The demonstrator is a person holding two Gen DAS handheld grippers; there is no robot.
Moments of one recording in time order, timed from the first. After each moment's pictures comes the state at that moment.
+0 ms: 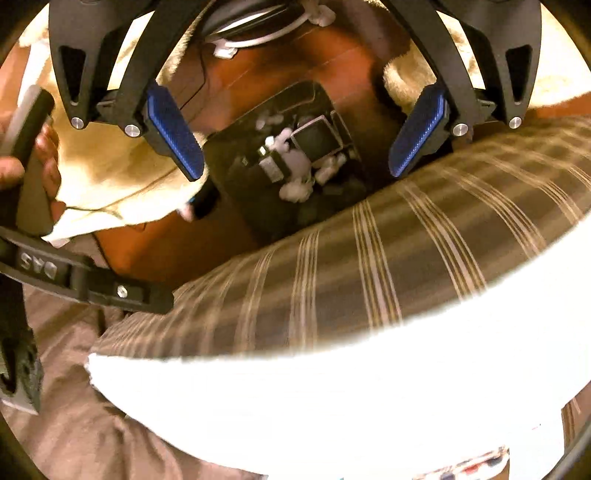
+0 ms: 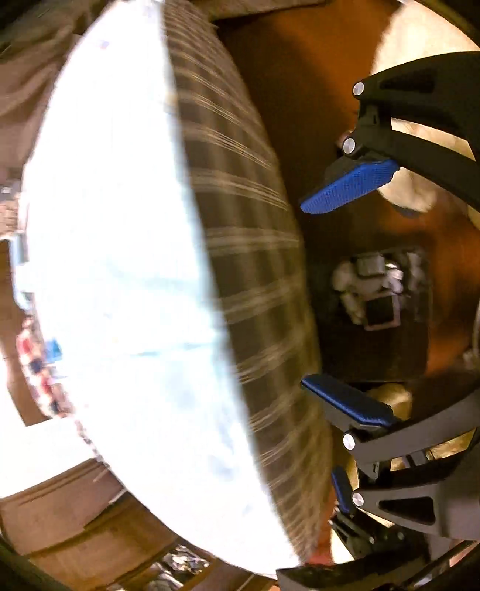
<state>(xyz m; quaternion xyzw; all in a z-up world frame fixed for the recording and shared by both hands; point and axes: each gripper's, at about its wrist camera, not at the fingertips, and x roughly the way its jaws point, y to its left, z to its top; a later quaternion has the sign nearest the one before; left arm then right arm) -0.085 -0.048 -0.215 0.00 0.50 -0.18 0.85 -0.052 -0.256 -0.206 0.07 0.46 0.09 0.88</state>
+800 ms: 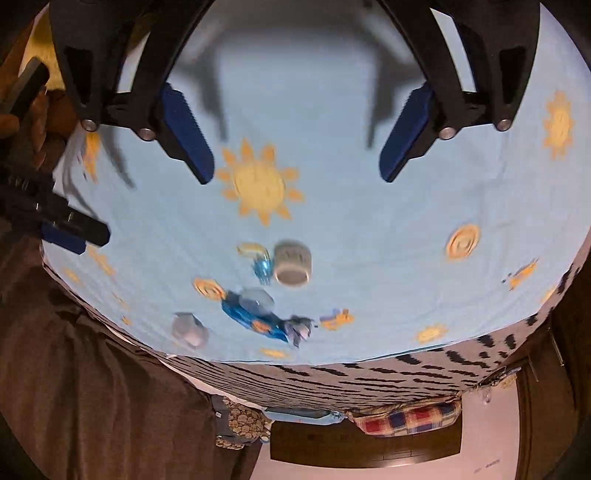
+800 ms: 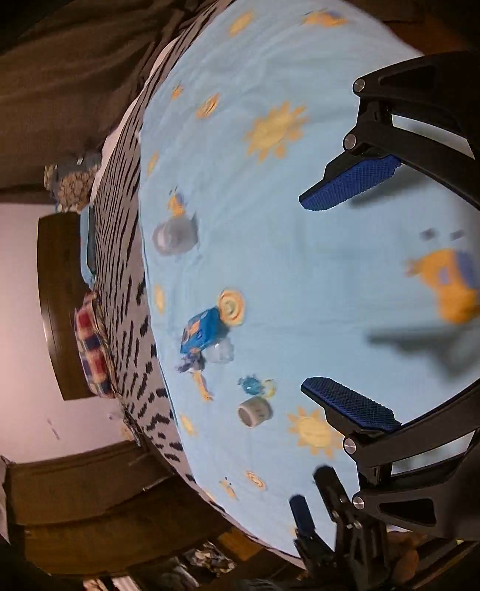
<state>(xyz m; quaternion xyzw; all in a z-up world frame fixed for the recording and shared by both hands) 0.104 0.012 -0.101 -0.02 0.40 -0.09 0.91 0.116 -0.220 -0.099 0.03 0.37 0.12 0.92</state>
